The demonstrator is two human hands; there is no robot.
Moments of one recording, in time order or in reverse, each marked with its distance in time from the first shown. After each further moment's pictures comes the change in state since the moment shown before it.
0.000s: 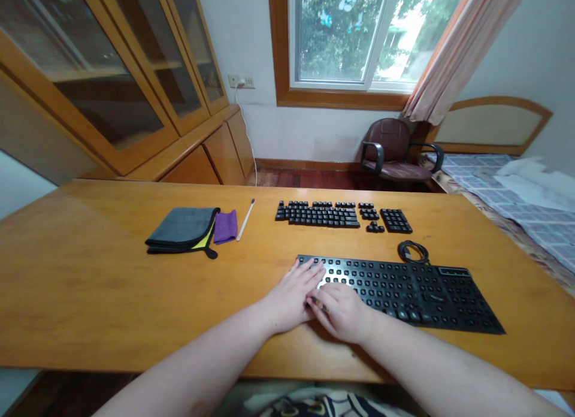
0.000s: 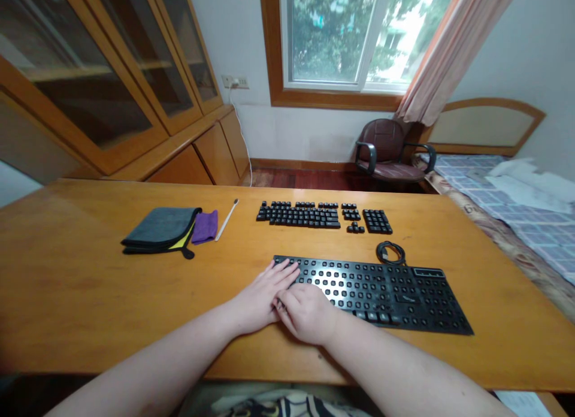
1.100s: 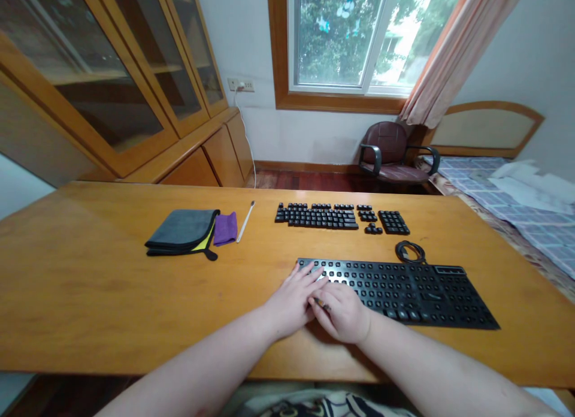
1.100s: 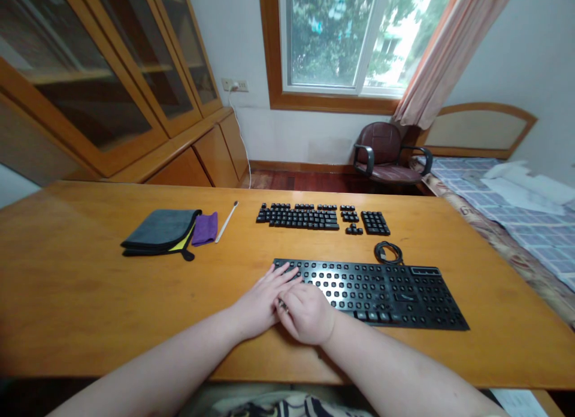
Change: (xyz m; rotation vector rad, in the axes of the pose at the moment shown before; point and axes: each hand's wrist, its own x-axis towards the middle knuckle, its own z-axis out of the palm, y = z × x) left_hand -0.002 0.008 0.001 -0.084 0.075 -0.006; right_hand 0.002 0.000 0.000 0.032 0.078 -0.013
